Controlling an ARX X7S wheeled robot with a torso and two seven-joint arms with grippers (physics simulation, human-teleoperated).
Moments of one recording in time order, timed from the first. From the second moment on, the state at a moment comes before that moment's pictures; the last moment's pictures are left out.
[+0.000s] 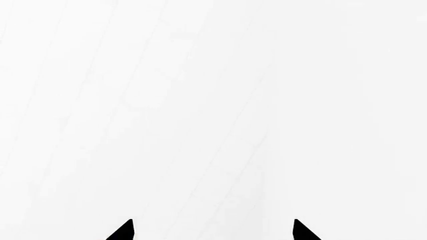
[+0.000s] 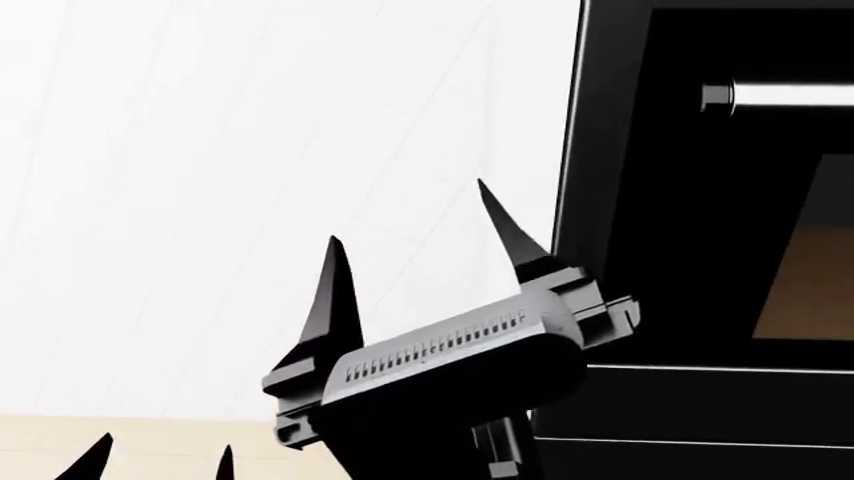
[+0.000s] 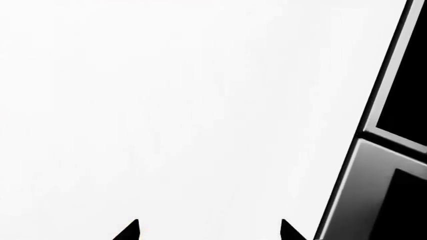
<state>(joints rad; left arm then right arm) -0.04 -0.27 0.35 0.03 -0.24 0.09 -0.27 0.48 0.25 -0.55 -0.77 -0.08 0.83 0.23</state>
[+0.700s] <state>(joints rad) -0.04 -0.28 0.36 0.03 -0.25 0.09 -0.28 0.86 0.20 -0.64 -0.87 -0.13 1.06 0.15</state>
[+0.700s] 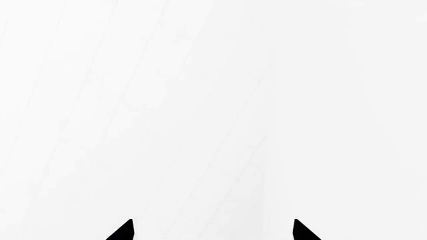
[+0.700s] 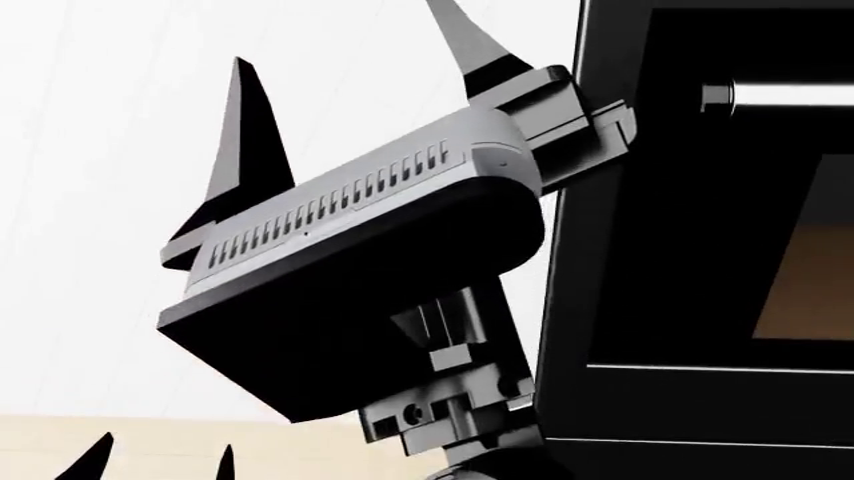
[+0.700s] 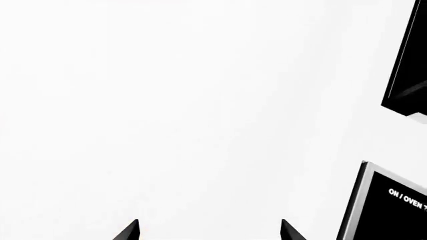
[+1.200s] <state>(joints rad) -0.05 -0.28 0.37 0.02 -0.26 0.11 -0.28 1.13 0.16 -0.64 -0.85 -0.13 1.18 0.09</state>
